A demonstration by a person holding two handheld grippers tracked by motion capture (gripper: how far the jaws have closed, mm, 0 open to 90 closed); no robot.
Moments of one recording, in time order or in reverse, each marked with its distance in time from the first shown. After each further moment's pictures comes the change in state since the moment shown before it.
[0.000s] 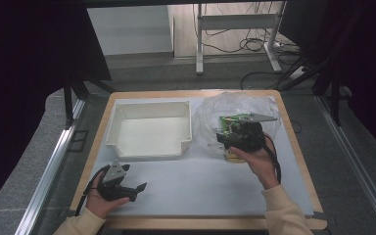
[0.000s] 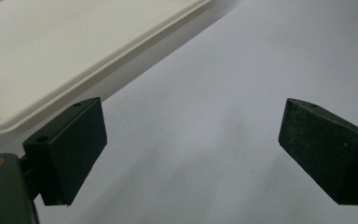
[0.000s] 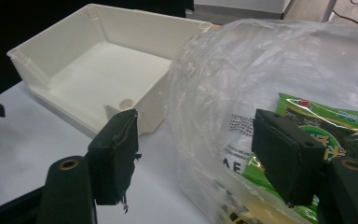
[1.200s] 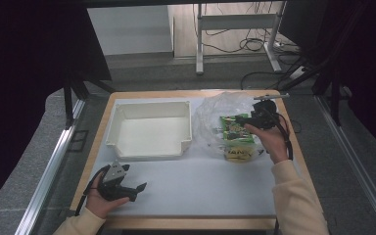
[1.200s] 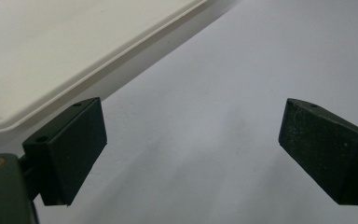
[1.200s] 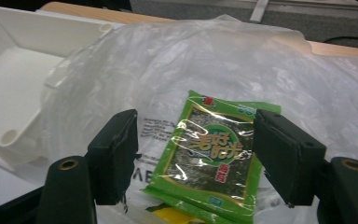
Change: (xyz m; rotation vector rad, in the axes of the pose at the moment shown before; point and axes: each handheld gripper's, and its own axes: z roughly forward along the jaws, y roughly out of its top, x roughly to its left) left arm 0.001 0.000 0.001 0.012 0.006 0.007; right arm -0.069 0.031 0.011 0.096 -0.176 0.088
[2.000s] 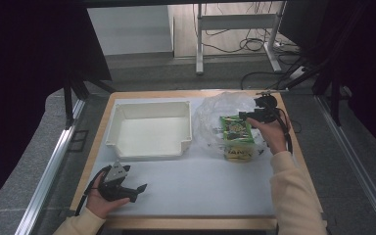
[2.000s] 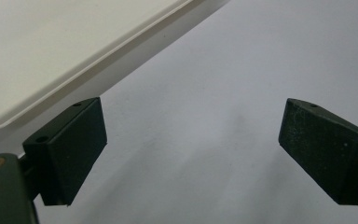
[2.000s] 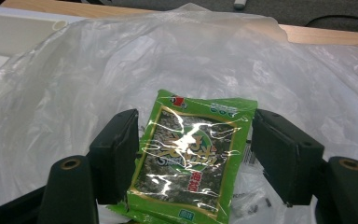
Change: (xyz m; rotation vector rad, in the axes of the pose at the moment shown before) left arm -0.001 0.000 0.002 0.019 -0.007 0.009; right arm -0.024 0.008 0.023 0.056 -0.051 0.057
